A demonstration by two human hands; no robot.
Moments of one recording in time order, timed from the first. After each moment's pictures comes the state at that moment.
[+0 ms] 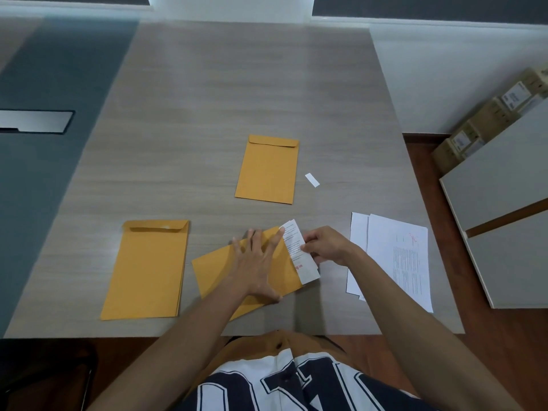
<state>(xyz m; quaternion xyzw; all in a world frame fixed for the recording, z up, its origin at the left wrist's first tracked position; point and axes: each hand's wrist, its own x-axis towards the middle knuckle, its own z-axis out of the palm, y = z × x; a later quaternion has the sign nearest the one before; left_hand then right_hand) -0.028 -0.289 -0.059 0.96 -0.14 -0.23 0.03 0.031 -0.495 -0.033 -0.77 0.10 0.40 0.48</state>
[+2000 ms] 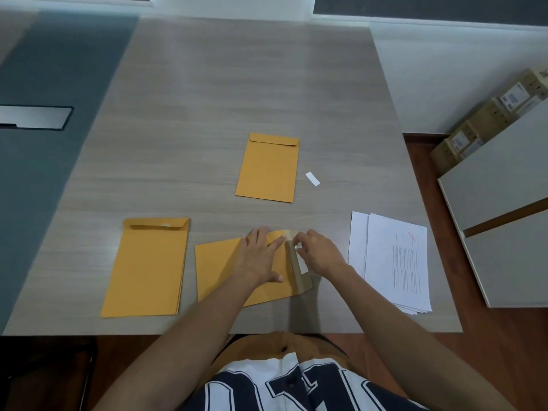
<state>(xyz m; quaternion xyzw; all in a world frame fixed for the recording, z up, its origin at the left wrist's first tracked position) -0.017 -0.300 -0.072 0.97 -0.13 -0.20 -0.01 0.008 -0.476 -0.069 -0.96 -0.10 0.20 0.17</state>
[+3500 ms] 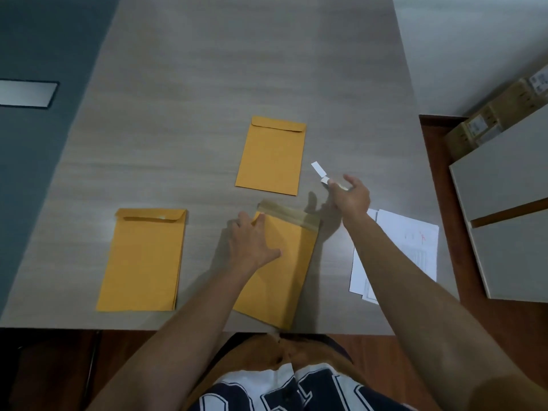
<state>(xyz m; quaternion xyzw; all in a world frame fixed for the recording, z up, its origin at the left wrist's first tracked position) 0.012 -0.293 -0.080 0.97 0.08 -0.22 0.10 0.110 -0.502 -0.047 -0.79 0.33 0.05 0.52</state>
